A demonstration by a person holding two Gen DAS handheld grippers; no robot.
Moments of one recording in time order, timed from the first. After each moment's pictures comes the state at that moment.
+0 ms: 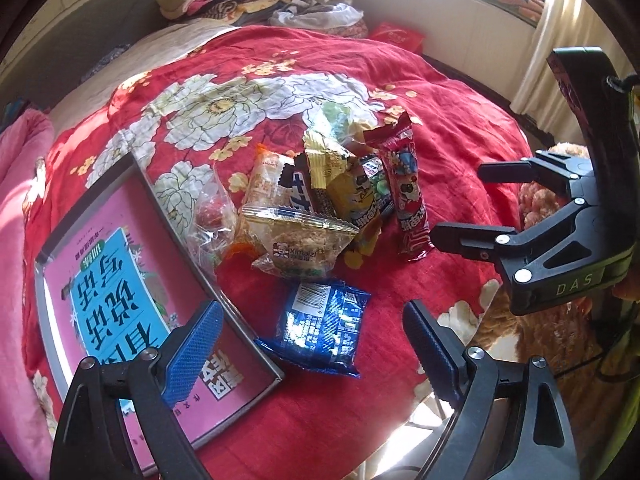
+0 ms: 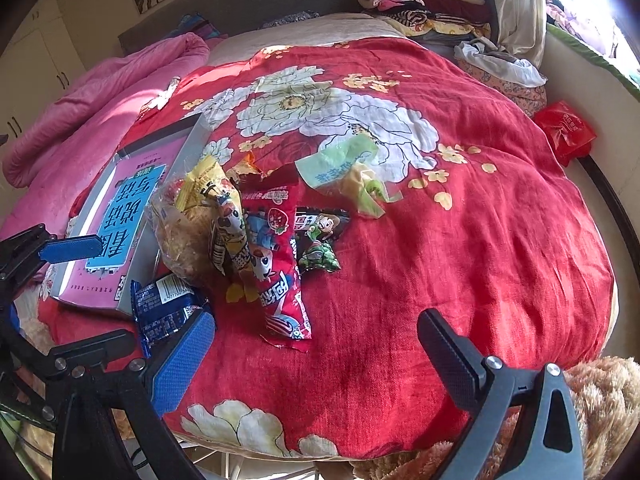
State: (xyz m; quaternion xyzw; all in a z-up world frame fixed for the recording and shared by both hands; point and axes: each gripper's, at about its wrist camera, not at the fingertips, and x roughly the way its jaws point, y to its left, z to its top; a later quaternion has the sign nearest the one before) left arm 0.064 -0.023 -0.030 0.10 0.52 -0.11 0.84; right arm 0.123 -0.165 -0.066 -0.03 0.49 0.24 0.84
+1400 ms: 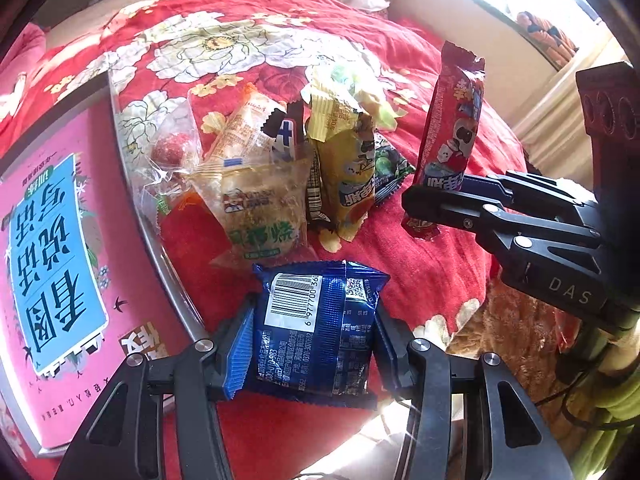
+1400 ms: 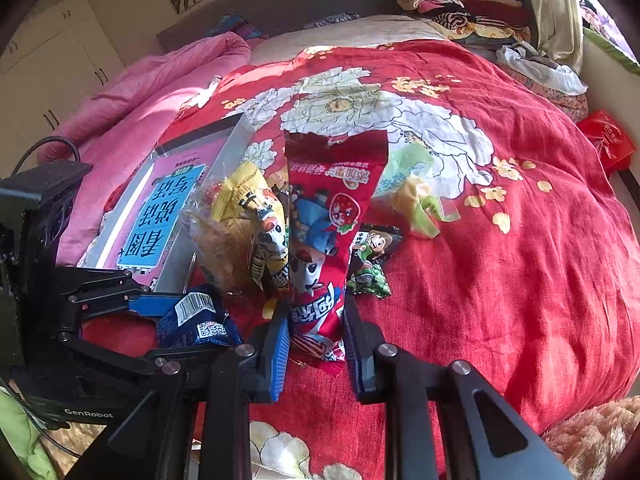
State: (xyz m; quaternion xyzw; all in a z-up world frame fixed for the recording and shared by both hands) left arm 0.065 -0.013 -0.058 -0.04 0.57 -0.11 0.82; right arm 0.131 -0.150 -0.067 -0.01 0.47 0.33 0.82
